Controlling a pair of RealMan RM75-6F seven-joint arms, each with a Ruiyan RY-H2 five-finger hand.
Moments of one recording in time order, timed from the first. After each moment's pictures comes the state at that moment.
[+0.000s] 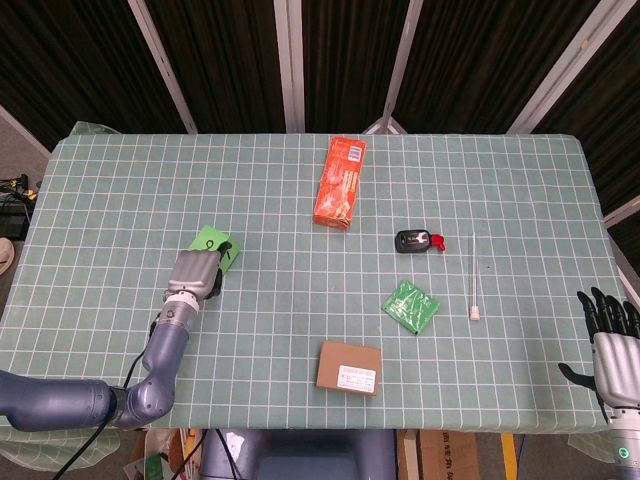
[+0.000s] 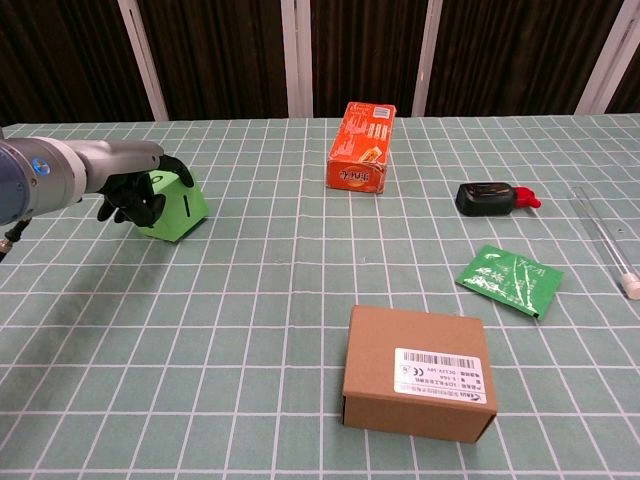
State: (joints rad) left arm -0.97 -1.52 -0.16 -1.67 0.34 1.18 0.76; right arm 0.05 -1.07 0.09 -1.71 -1.33 1.43 -0.21
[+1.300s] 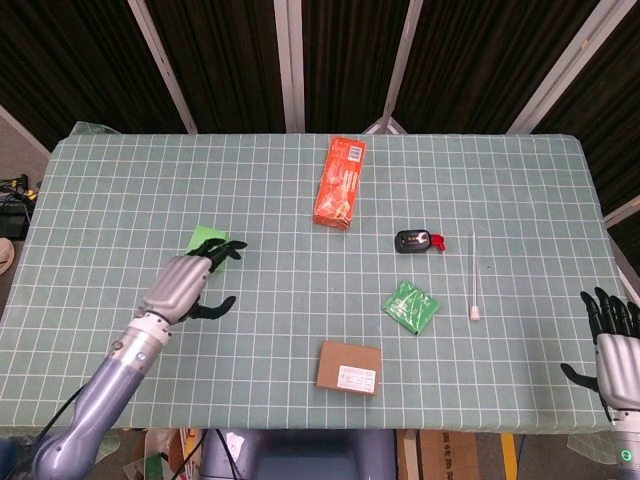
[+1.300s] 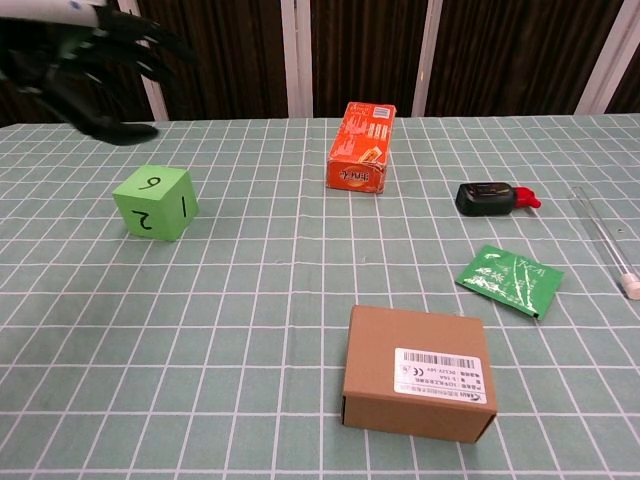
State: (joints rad) left arm -0.63 -1.13 -0.26 -2.19 0.94 1.14 0.43; right arm 0.05 -1.06 0.09 -1.72 -1.34 1.45 -0.21
